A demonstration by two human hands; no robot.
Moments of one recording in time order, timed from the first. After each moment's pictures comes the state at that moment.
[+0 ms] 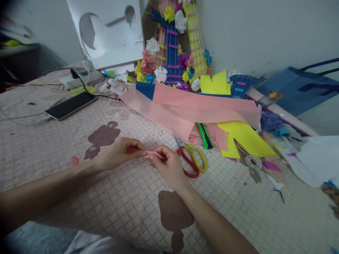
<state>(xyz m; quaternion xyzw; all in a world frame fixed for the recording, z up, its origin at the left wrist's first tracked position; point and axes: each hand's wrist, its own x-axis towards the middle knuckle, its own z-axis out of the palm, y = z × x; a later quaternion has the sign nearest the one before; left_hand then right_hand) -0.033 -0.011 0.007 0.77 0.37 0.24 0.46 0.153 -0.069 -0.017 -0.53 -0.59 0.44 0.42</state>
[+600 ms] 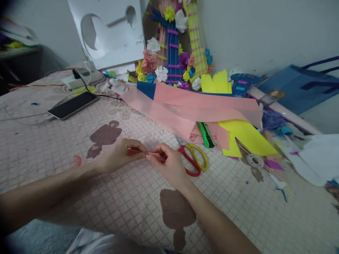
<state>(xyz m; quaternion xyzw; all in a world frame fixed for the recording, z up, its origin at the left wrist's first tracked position) -0.034 -0.018 0.007 0.77 0.38 0.24 0.45 0.155 -0.070 -0.007 -0.54 -0.63 0.40 0.39</state>
